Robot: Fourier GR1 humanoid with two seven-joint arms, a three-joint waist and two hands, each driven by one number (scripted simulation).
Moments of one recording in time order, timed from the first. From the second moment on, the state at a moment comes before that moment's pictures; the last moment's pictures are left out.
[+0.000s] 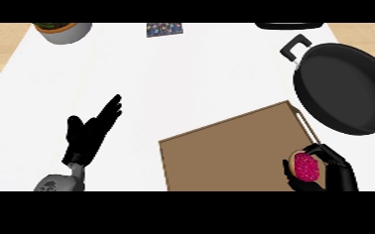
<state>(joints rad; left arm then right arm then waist) -0.06 0.22 -0.13 -1.37 0.11 -0.07 0.13 0.20 -0.35 0.18 -1.36 -0.24 -0.40 -0.48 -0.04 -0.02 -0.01</state>
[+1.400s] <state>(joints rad) -0.08 0.19 -0.14 -1.39 0.07 -0.09 0.17 0.03 -1.04 -0.28 -0.81 -0.26 0.07 -0.67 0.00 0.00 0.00</state>
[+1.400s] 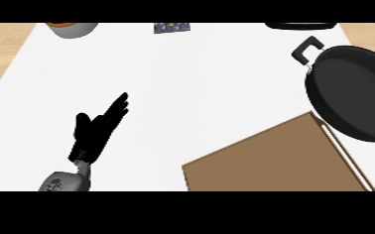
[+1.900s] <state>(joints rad) -0.10 0.17 -0.13 -1.37 0.06 -0.11 0.15 -0.19 -1.07 -0.12 -0.95 -0.08 0.02 -0.34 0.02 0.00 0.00</state>
